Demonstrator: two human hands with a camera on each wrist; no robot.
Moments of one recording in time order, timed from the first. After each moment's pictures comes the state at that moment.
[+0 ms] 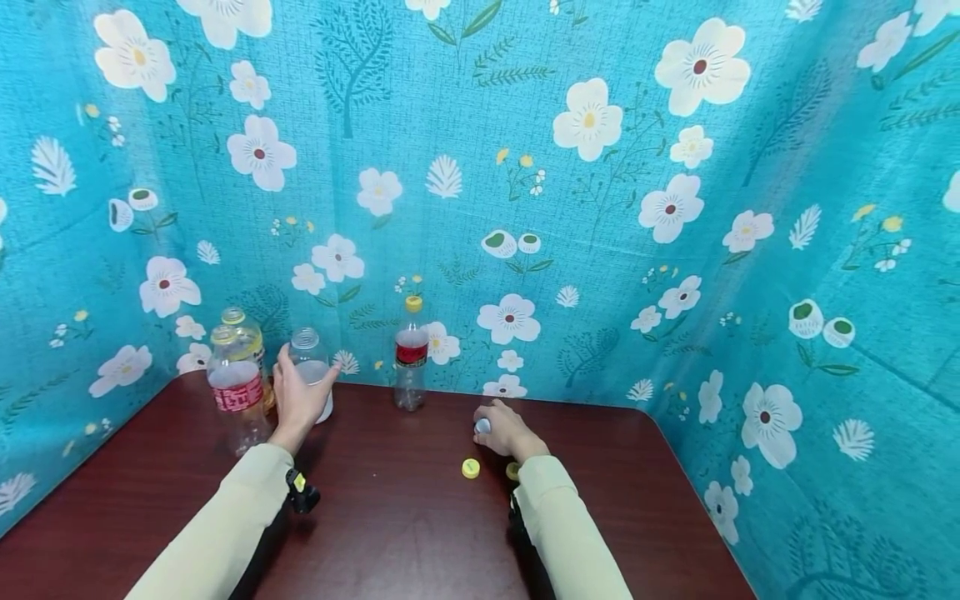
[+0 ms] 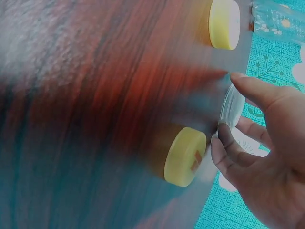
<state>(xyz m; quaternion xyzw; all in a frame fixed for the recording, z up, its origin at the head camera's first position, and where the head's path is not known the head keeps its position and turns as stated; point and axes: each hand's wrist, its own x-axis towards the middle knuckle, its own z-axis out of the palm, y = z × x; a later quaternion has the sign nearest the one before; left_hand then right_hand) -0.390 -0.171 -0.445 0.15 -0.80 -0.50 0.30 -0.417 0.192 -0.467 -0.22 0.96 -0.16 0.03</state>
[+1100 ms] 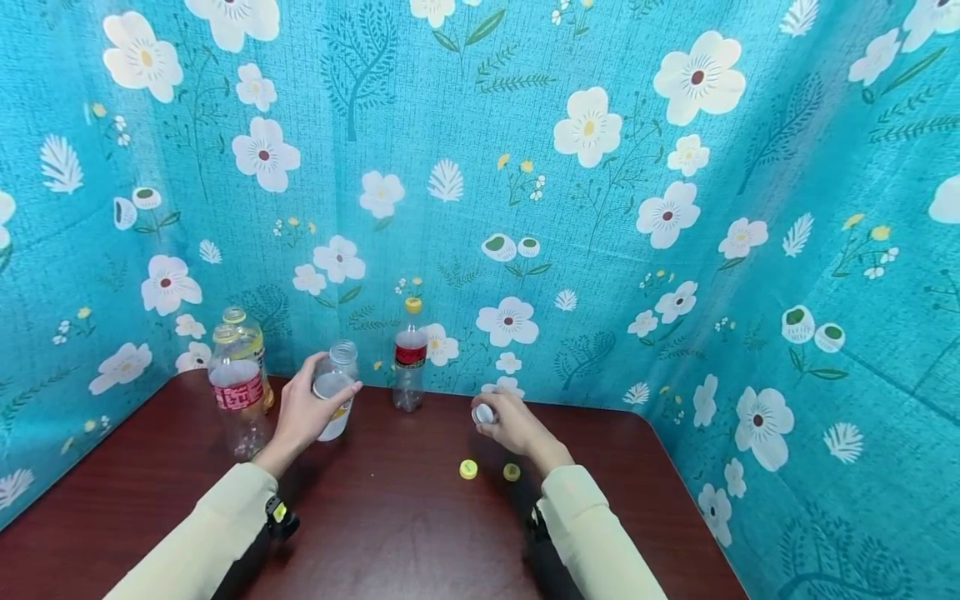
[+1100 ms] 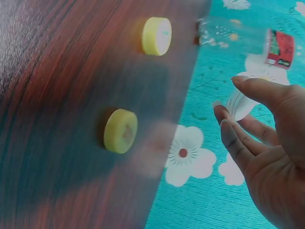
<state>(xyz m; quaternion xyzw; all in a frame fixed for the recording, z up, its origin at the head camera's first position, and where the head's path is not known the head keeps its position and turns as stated) -0.354 -0.162 -0.437 -0.01 -0.84 -0.47 0.27 -0.386 0.201 -0.418 -0.31 0.92 -0.23 -0.05</state>
